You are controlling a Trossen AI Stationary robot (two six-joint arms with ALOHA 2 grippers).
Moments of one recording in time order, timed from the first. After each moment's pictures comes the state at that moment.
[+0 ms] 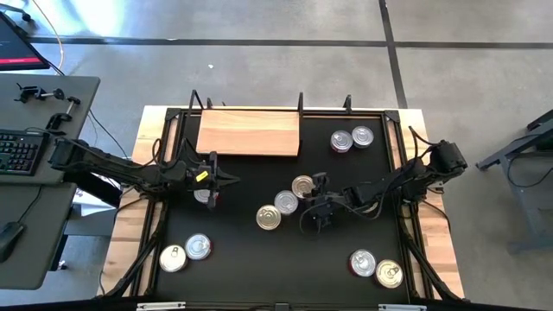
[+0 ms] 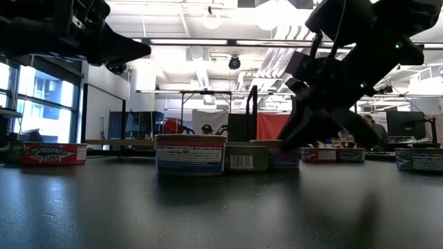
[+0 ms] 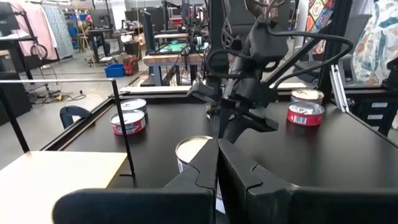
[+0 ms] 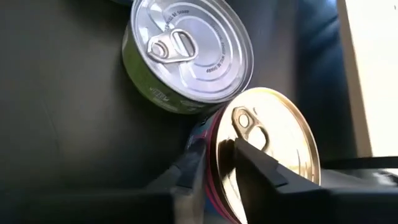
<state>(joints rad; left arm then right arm) -0.11 0.89 0.17 0.66 -0.18 0.05 0.26 1.67 0.67 0.07 0.48 -0.25</state>
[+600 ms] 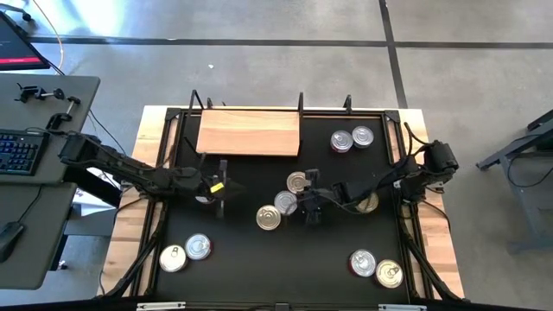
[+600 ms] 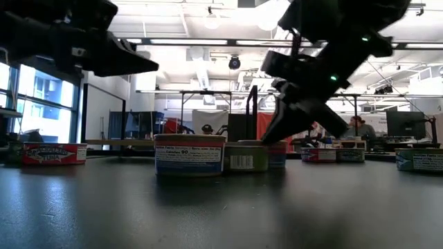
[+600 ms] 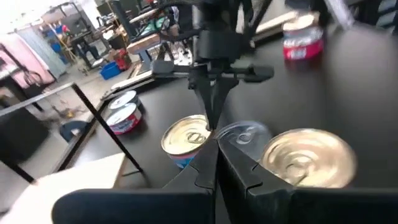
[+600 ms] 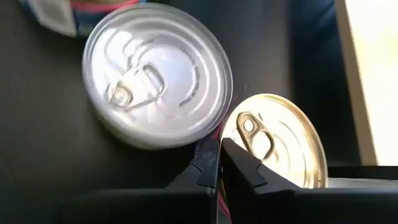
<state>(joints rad) -0.18 1.13 0.26 0.65 -0.23 0.36 0.19 1.71 0.85 -0.05 0.41 -0.15</state>
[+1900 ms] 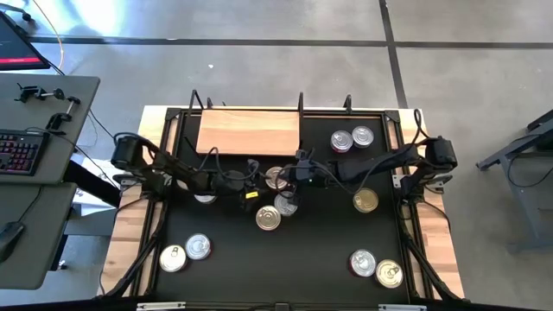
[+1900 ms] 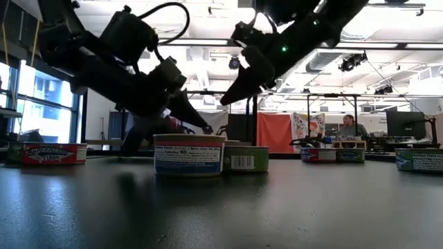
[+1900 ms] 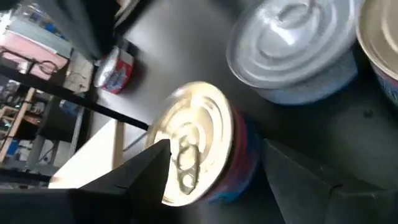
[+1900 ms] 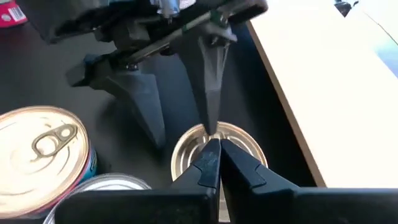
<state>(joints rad) -0.04 1.72 0.51 0.69 -0.29 0.73 0.03 1.68 1.00 0.04 0.27 -0.02</state>
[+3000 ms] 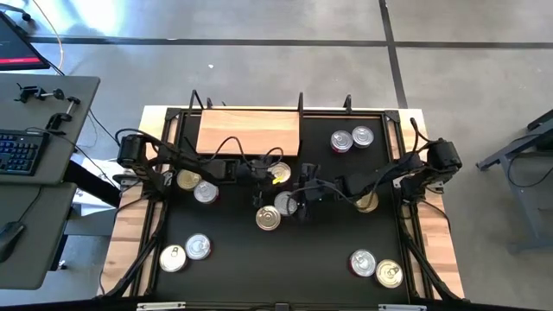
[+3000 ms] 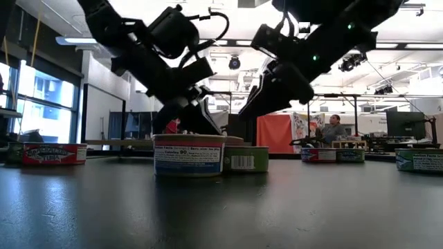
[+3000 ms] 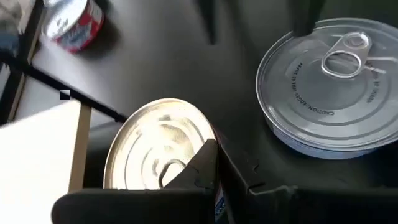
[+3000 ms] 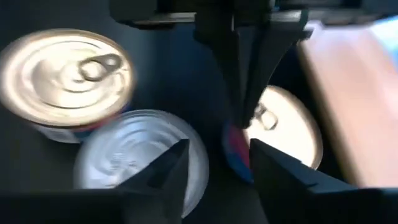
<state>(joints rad) 0.03 1.75 0.84 0.19 -0.14 0.41 0.16 1.66 0.83 0.16 0.38 -0.16</state>
